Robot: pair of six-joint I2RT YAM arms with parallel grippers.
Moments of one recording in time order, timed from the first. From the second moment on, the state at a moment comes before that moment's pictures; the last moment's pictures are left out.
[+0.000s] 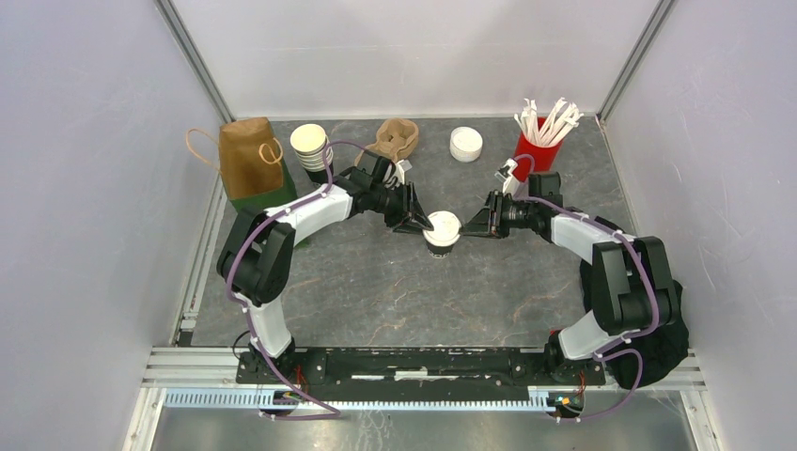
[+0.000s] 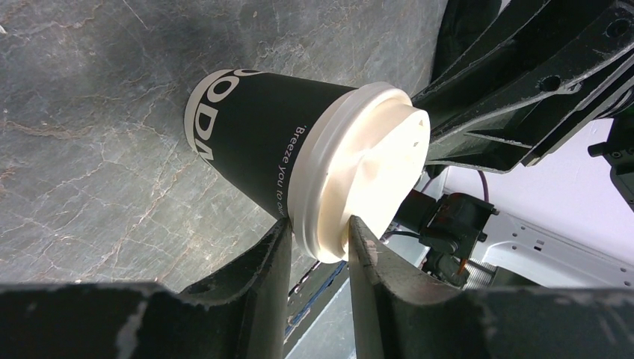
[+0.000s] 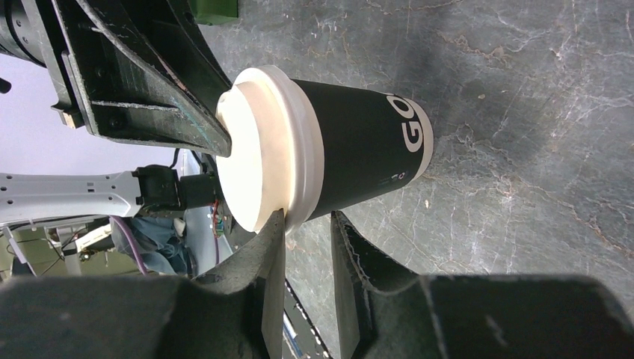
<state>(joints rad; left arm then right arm) -0.55 1.84 1.26 -0.31 0.66 -0.72 0.13 1.58 0.79 -0.07 -0.92 0.44</state>
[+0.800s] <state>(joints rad) -0.56 1.84 1.32 -0.40 0.63 -0.72 0.16 1.59 0.88 -0.21 -0.91 0.39</state>
